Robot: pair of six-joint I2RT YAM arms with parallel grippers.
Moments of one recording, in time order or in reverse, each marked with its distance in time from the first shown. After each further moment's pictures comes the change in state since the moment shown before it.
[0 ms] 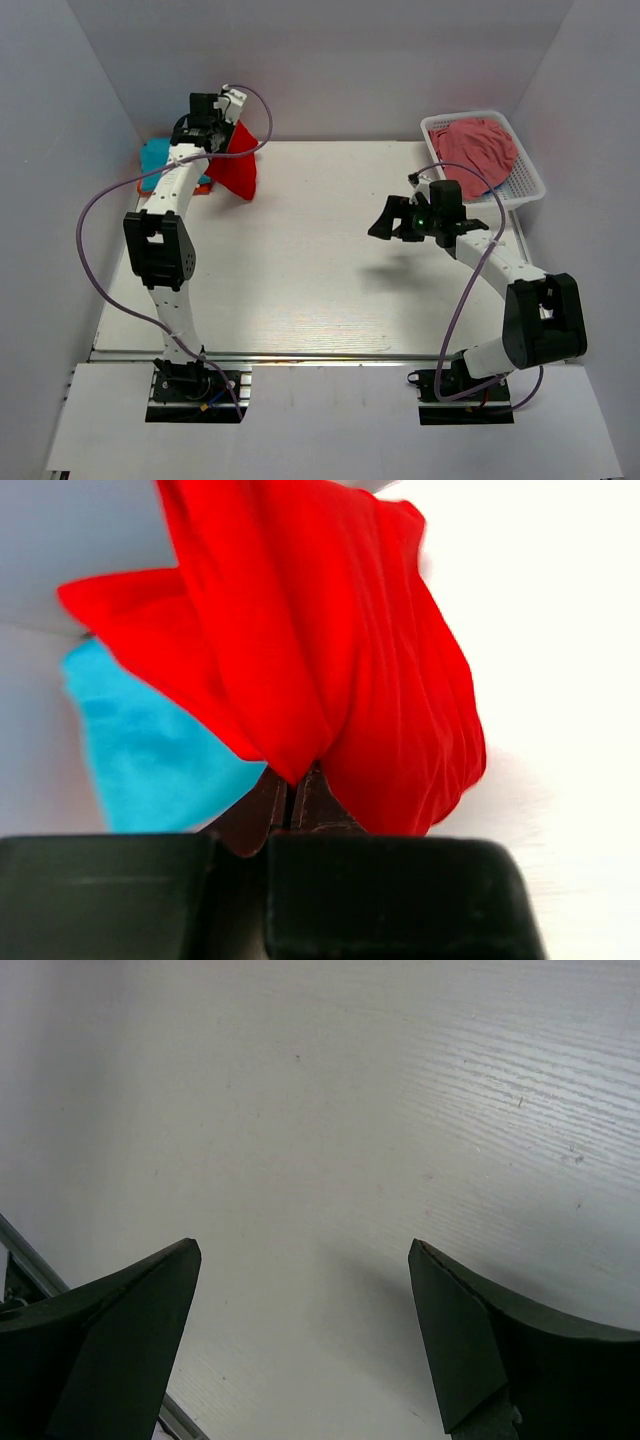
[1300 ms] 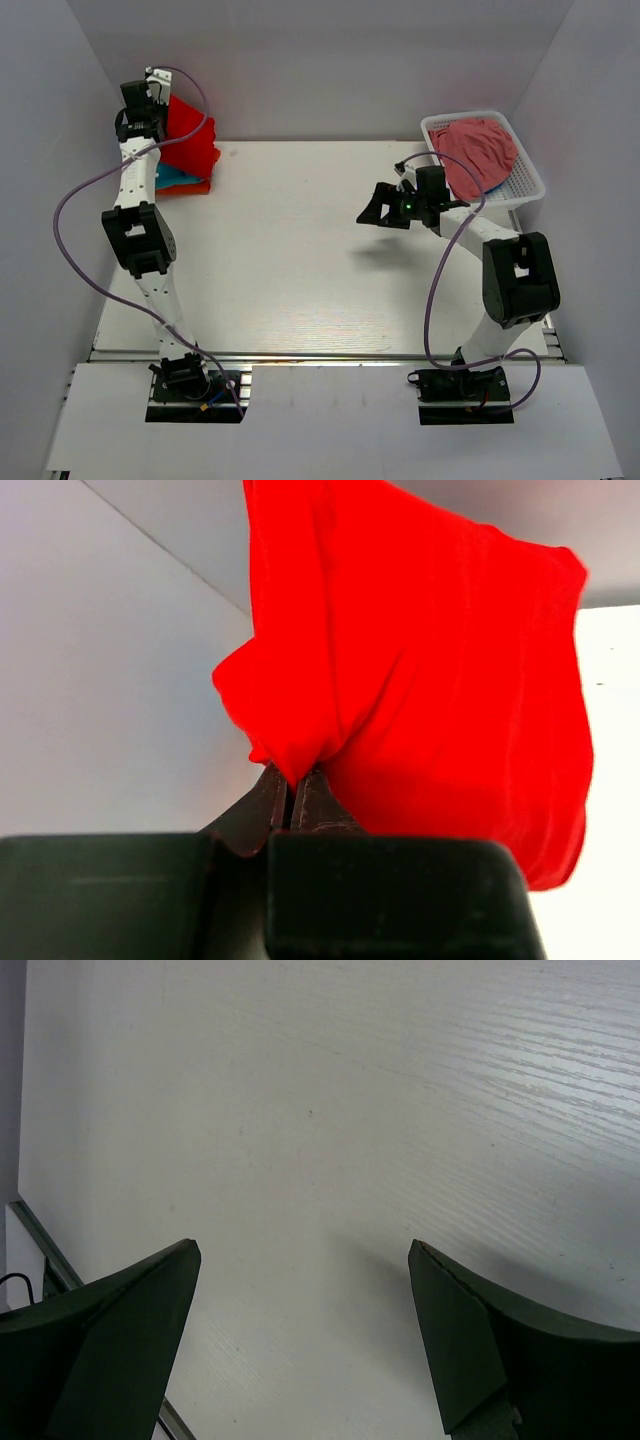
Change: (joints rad) left arm 0.290 0.185 0.276 0.106 -0.001 -0.005; right arm 0.005 0.272 0.190 0.054 -0.092 0.037
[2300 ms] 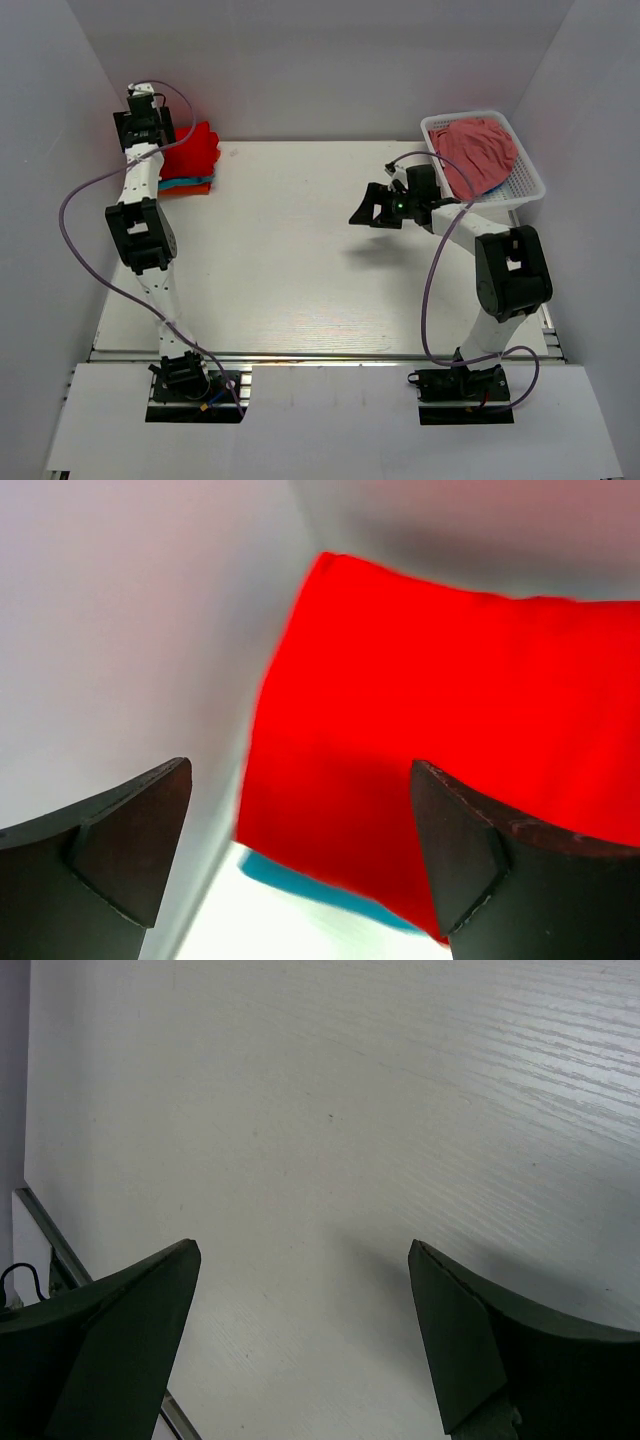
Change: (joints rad) left arm 0.017 0.096 -0.037 0.066 -0.278 -0.287; right arm 0.039 0.059 0.044 -0.002 -0.013 0.013
